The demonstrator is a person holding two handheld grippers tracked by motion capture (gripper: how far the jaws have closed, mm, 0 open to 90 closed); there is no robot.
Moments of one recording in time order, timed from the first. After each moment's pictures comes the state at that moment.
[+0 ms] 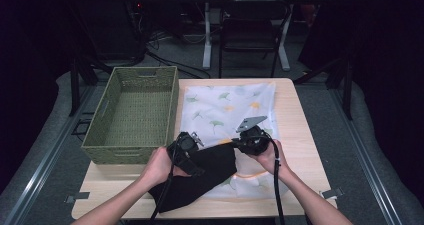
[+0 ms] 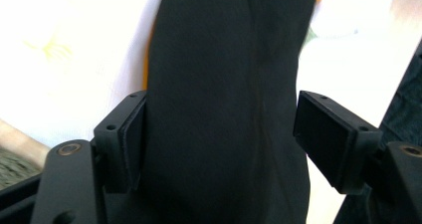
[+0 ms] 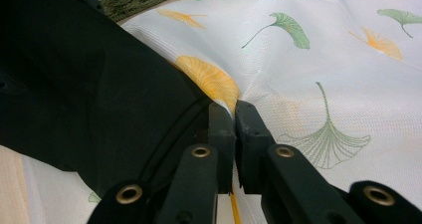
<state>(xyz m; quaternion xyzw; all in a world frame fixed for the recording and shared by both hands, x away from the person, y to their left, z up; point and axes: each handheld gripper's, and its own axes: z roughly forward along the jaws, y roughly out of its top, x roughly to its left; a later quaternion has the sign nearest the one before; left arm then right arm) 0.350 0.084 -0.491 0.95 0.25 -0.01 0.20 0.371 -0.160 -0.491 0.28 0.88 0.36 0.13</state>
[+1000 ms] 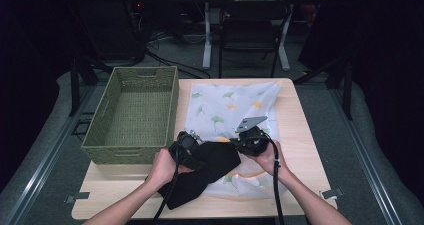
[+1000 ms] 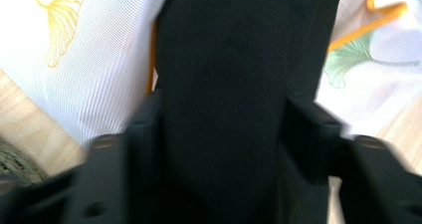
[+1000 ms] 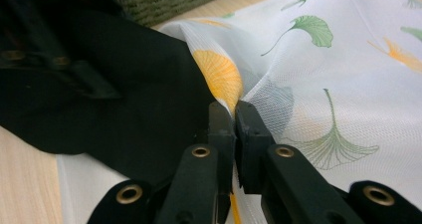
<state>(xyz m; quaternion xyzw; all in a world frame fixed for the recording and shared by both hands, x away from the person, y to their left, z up) 0.360 0.082 -0.508 0.92 0.33 0.02 0.23 0.364 -0.156 -0.484 0.27 0.88 0.37 0.13</state>
